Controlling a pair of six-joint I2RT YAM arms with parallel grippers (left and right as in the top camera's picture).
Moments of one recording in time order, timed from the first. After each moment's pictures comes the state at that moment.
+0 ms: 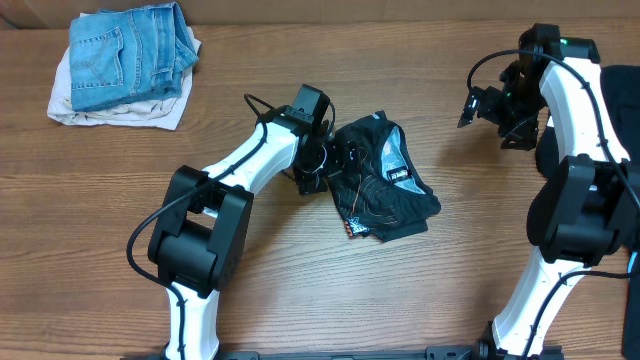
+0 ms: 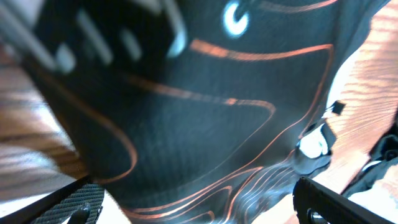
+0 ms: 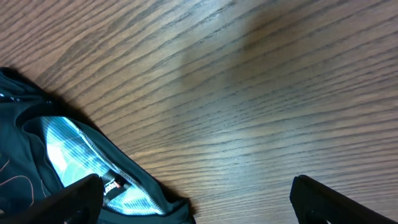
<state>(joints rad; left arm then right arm) -0.45 2.12 1.47 -0.67 0.52 -0.69 -0.15 2.17 1.93 -1.33 -0.19 0.24</state>
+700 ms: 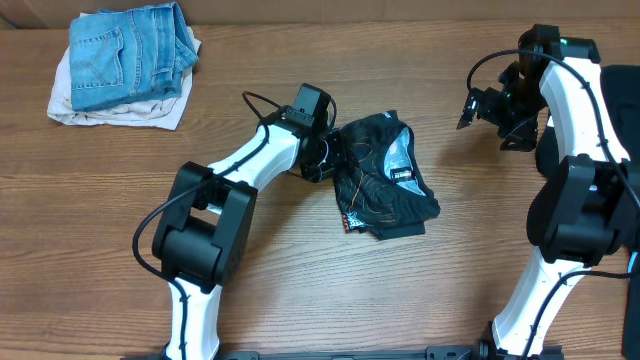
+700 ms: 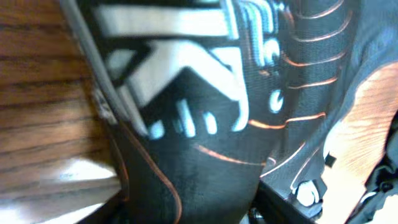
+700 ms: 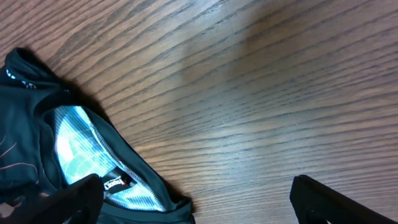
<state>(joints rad) -0.44 2.15 1.45 -0.51 0.46 -0.74 -0.15 2.17 1.93 -1.35 -0.20 0.23</state>
